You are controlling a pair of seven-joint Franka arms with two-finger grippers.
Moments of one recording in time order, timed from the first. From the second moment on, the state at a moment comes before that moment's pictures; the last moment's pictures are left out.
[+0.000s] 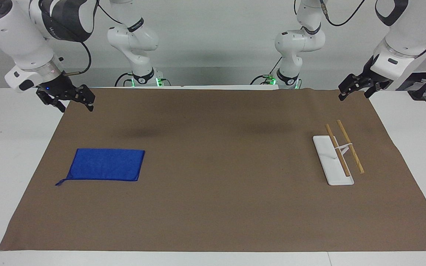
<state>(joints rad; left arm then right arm) 0.00 -0.01 -0.10 -1.54 -0.02 1.43 -0.12 -0.15 -0.04 0.01 -1.73 0.02 1.64 -0.15</state>
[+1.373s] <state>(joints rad) -0.01 -0.02 -0.10 -1.55 -0.03 1.42 -0.10 -0.17 0.21 0.00 -2.08 0.02 2.34 -0.28</state>
